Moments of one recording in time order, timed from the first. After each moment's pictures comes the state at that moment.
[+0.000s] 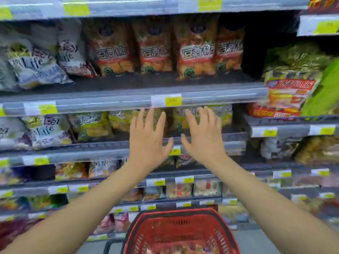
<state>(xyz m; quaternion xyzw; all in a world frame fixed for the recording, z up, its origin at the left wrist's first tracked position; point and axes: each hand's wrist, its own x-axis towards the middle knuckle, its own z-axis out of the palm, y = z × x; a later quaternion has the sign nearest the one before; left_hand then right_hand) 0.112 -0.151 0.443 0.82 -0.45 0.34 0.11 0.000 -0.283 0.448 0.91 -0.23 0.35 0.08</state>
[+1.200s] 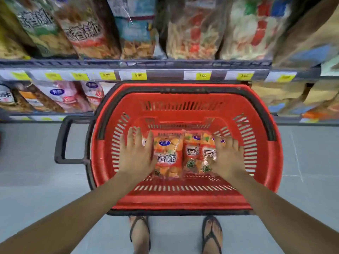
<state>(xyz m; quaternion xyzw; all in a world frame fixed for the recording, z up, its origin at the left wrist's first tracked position) 0.024 -0.020 -0.167 0.90 -0.42 -0.07 -0.08 -0.146 -0.235 -0.184 0.92 -0.34 -0.19 -0.04</state>
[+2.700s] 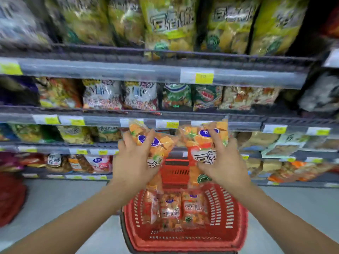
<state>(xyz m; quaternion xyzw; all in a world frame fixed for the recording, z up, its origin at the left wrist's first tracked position) 0.088 -0.020 0.207 0.94 -0.34 -0.01 0.07 -0.056 -0.206 0.210 0.92 -0.36 0.04 -0.15</state>
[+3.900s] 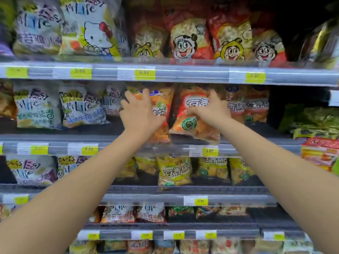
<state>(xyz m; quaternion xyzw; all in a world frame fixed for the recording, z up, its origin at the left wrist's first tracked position) 0.250 -0.123 0.612 0.90 -0.25 0.29 0.22 0.139 -0.280 0.636 0.84 -0.35 0.30 -0.28</state>
